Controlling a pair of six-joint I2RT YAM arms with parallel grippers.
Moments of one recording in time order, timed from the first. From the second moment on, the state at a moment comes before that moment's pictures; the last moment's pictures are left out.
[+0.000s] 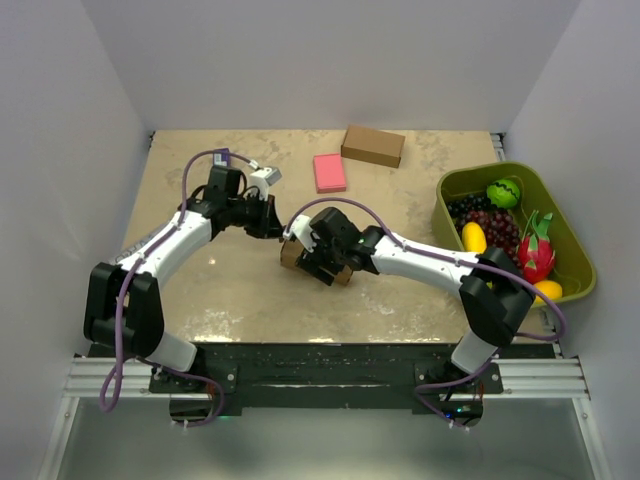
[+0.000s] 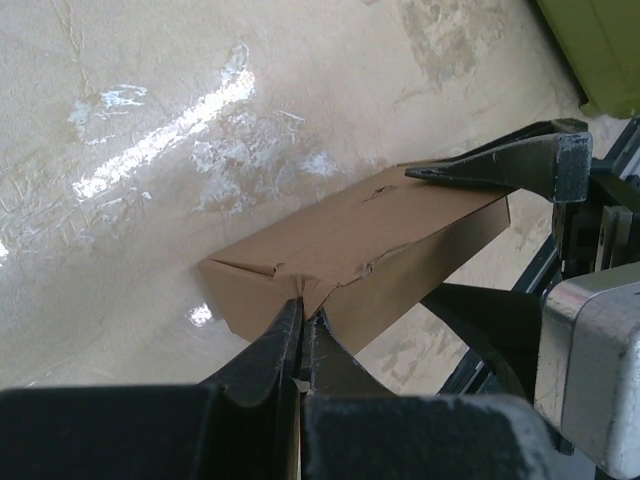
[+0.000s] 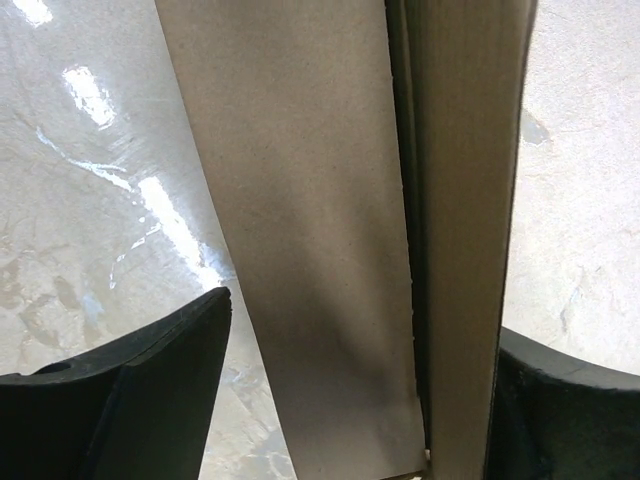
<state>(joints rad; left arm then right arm) -0.28 1.50 1.06 -0.40 0.64 -0.08 0.89 1.67 1.16 -0.40 0.06 -0.27</state>
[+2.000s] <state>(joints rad) -0.39 1.23 0.55 0.21 0.34 -0.36 0.90 1.70 1.17 -0.42 0.08 -0.32</state>
